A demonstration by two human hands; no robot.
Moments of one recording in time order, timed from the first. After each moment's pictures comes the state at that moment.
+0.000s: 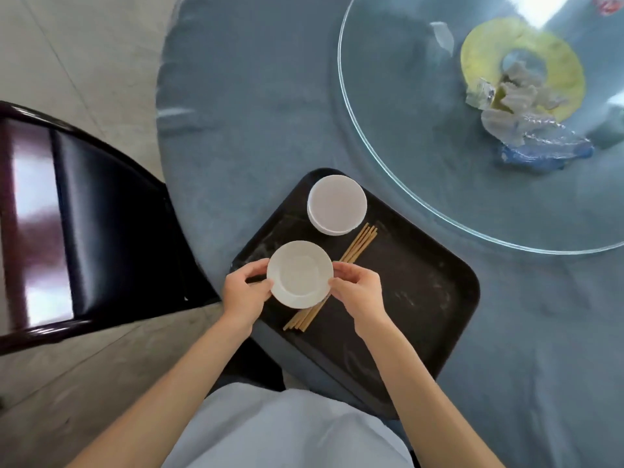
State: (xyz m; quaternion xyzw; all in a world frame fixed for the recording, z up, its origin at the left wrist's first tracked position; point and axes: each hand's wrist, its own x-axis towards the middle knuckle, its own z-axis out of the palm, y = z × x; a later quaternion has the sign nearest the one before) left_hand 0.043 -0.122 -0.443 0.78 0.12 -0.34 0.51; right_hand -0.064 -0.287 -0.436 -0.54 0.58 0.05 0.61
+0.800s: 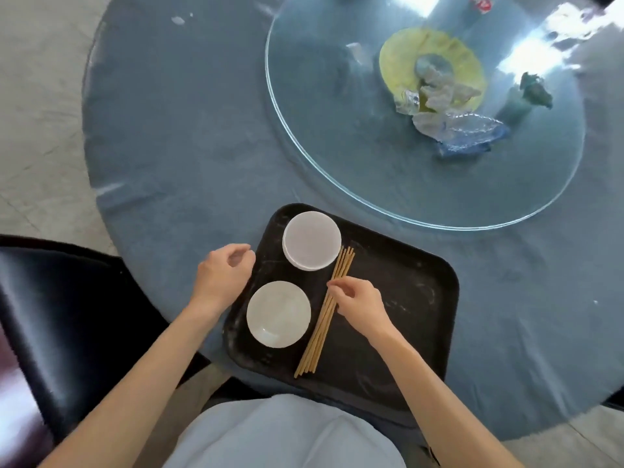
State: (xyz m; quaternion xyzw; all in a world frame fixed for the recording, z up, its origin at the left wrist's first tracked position) left_hand 0.167 -0.189 -0.378 0.85 -0.15 -0.38 0.33; right_hand -0.053 -0.307 -0.421 -0.65 0.56 0.04 0.51
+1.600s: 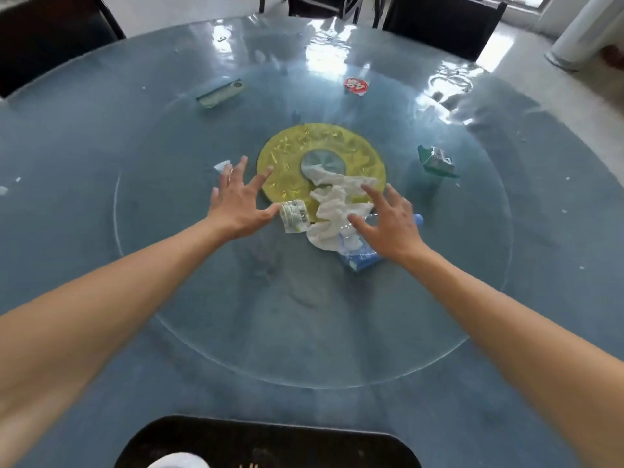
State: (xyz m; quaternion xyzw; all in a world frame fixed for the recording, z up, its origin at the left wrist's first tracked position) left_hand 0.220 -0.718 -0.414 0.80 -0.56 -0.17 0.12; right_hand -0.066 -0.792 -0.409 -0.78 0.57 -0.09 0.24
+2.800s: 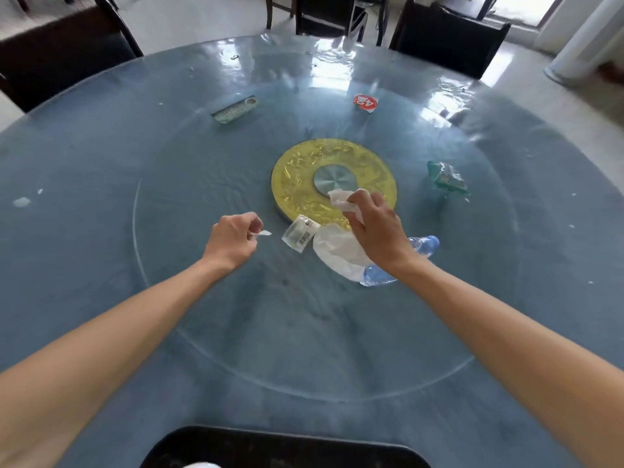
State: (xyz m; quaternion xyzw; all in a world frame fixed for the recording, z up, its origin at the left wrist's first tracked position) left_hand 0.249 -0.672 -0.441 0.80 -0.53 -0.16 0.24; right_hand -0.012 -0.768 -0.377 -0.84 0.47 -0.20 0.19
